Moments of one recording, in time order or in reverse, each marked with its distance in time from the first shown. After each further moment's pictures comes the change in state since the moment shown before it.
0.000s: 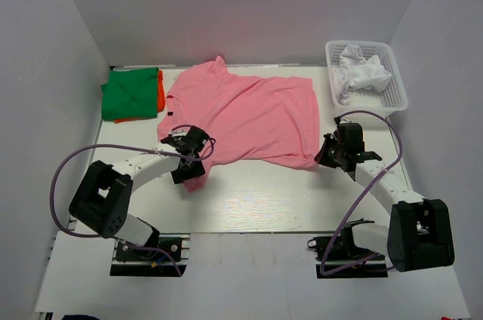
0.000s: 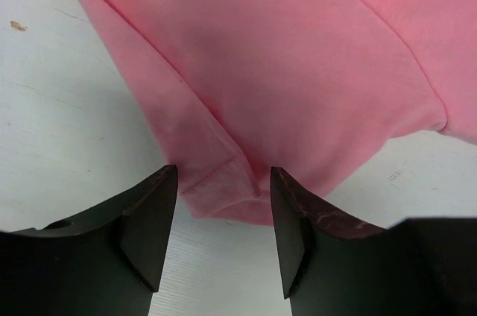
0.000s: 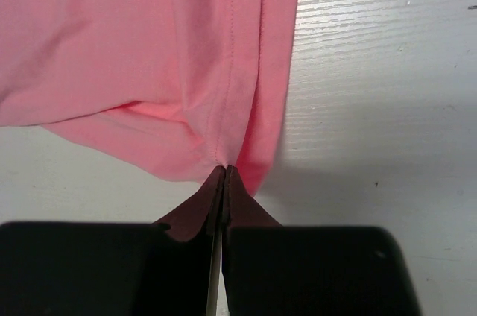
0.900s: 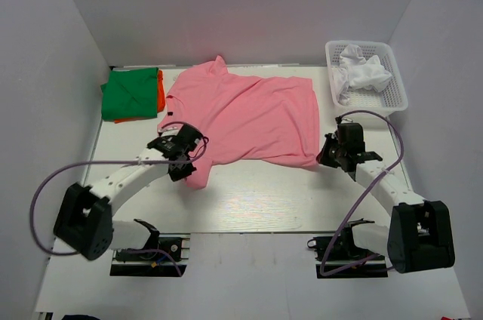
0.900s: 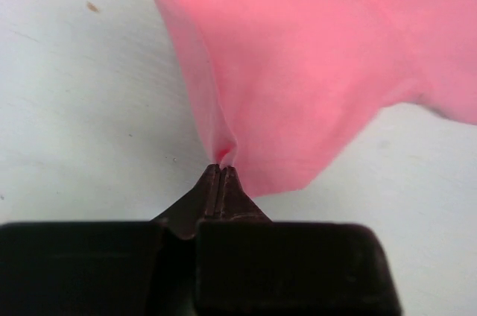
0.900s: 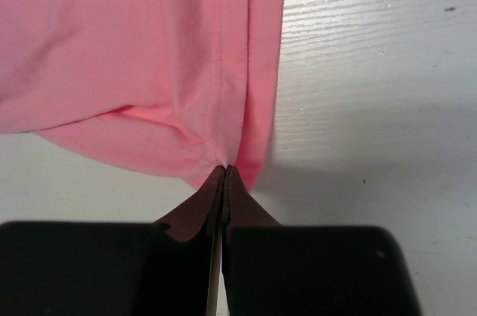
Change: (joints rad) left arm 0.003 -0.119 0.016 -0.126 -0.019 -0.034; right arm -0.001 0.003 0.002 -0.010 0.033 0.000
